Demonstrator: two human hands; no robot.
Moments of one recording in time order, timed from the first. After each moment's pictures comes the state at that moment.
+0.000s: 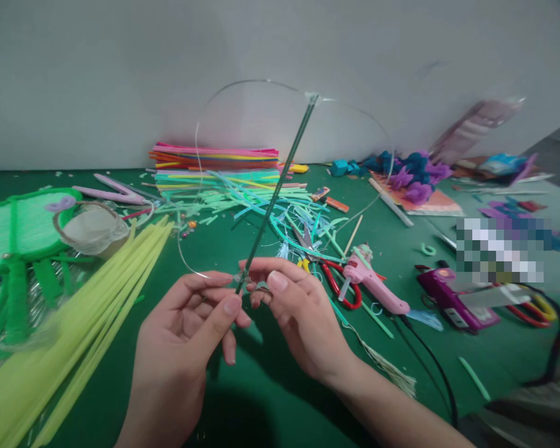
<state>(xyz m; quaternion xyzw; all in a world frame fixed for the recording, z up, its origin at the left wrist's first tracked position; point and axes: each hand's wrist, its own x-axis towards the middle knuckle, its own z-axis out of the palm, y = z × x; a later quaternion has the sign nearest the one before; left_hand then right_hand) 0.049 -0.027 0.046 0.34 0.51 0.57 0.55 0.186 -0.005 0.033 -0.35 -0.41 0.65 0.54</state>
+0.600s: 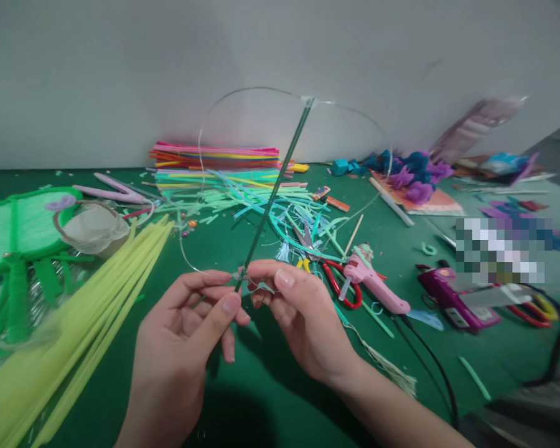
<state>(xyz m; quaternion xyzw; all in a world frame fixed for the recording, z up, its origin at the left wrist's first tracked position) 0.049 -0.026 0.046 0.33 0.51 0.57 0.55 0.186 -0.006 0.033 -0.33 -0.40 0.65 0.55</state>
